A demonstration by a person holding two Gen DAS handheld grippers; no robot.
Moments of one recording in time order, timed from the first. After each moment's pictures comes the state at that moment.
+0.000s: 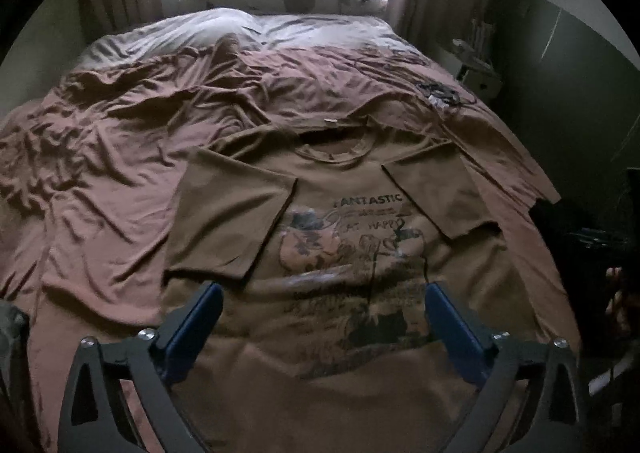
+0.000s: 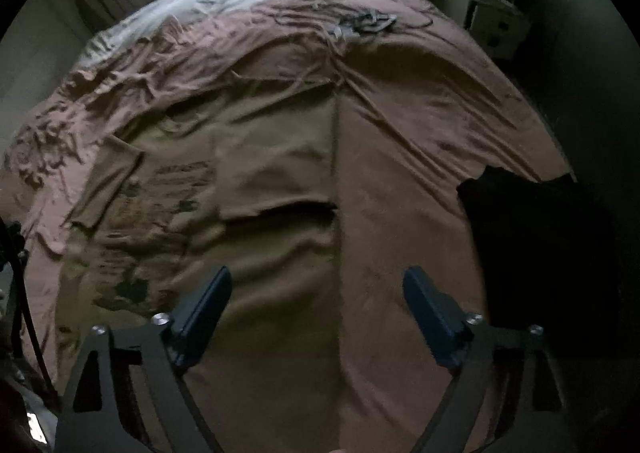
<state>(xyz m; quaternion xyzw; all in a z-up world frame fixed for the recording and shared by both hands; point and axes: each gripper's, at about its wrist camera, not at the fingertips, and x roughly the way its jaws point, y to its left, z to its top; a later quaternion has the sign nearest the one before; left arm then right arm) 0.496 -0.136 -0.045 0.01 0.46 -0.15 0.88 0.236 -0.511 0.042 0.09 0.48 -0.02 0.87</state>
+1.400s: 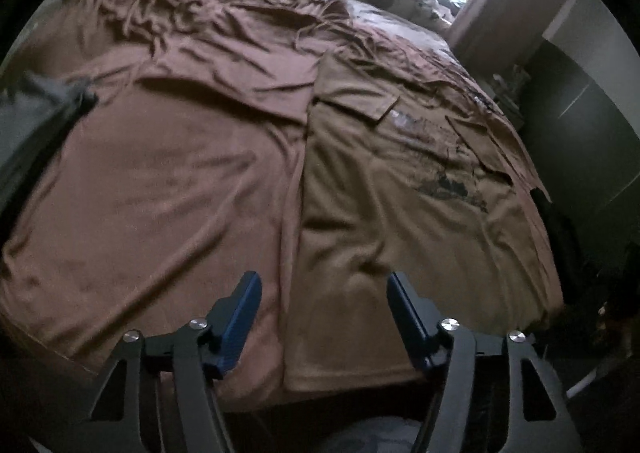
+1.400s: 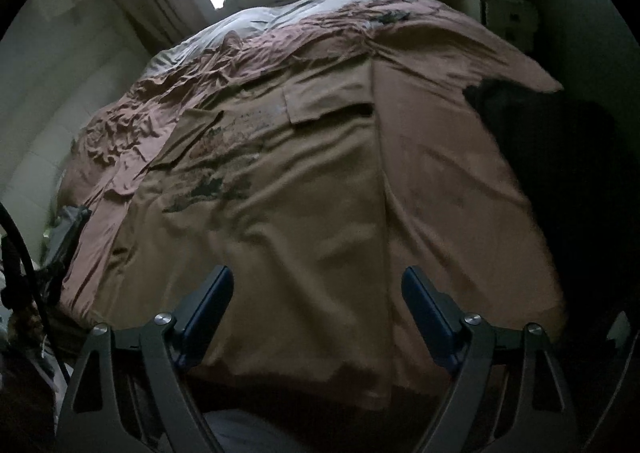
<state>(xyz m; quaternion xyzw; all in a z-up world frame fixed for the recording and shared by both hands) 0.296 0.071 -0.132 -0.14 0.49 -0.11 0.86 0.021 -0.520 -0.002 0.15 0.42 0.06 0.89</state>
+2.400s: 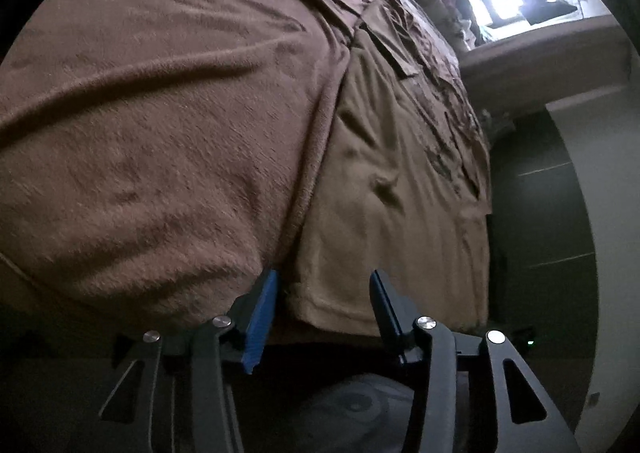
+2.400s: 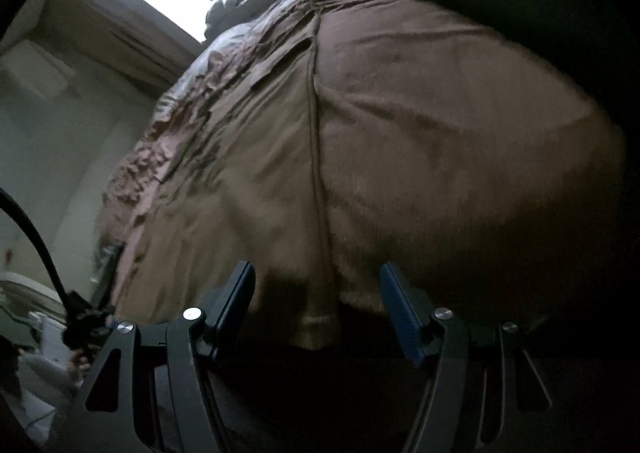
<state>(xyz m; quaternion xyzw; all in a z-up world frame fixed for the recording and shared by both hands) 0.263 0.106 -0.224 -0.36 0.53 -0.16 0.75 -0.045 -0.574 -0.126 0.33 0.38 0.10 0.86</state>
